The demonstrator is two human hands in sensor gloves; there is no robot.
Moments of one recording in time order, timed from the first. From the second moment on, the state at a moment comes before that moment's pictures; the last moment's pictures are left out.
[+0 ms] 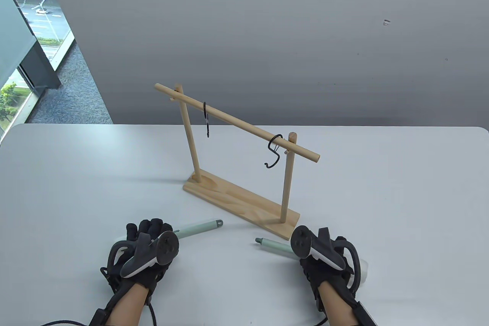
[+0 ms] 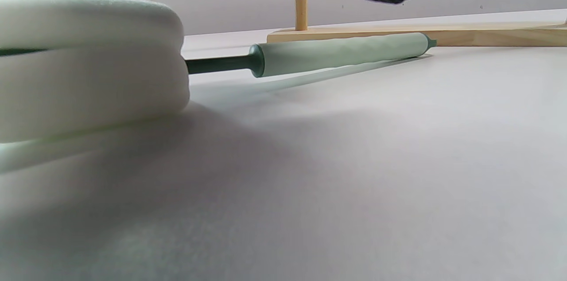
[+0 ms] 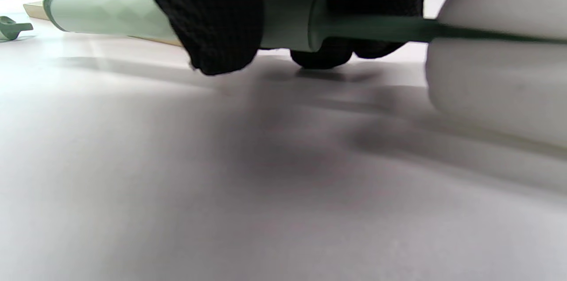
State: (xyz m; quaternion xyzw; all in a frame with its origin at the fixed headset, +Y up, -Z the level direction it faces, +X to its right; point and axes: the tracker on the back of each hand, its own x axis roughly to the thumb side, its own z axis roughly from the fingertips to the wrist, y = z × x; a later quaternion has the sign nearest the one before) left_hand -0.244 -0.741 -0.319 -0.07 -0.08 -0.05 0.99; right_hand 0.137 -0.754 -0.321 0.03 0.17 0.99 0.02
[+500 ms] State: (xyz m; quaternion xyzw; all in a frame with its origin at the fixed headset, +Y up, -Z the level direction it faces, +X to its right) left_hand -0.241 -0.741 -0.319 -0.08 -0.08 -0.06 0.99; right_hand 0.139 -0.754 -0.321 0.02 0.17 0.98 0.04
